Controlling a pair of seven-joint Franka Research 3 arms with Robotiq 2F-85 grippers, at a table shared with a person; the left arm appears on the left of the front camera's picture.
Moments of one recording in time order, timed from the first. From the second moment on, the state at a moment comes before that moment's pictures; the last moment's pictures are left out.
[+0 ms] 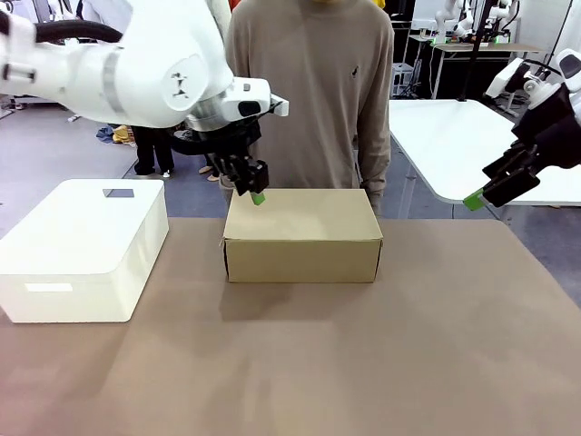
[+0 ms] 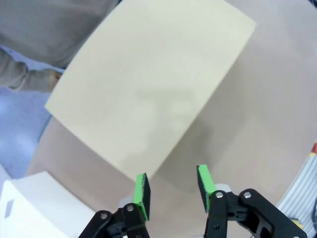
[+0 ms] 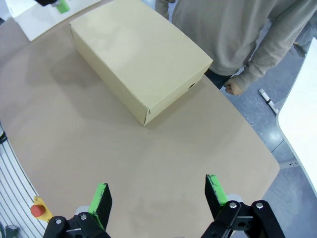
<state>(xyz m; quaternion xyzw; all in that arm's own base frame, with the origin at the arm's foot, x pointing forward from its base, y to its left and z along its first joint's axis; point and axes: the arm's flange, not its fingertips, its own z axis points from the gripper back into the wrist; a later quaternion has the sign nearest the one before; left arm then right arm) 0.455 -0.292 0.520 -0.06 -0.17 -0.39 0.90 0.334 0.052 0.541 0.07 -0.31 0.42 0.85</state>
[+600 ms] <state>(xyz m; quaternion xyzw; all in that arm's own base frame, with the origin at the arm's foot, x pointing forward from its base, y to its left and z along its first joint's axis) 0.399 -0.206 0.542 -0.05 -0.20 -0.44 0.87 0.334 0.051 0.541 0.07 -0.31 0.42 0.85</state>
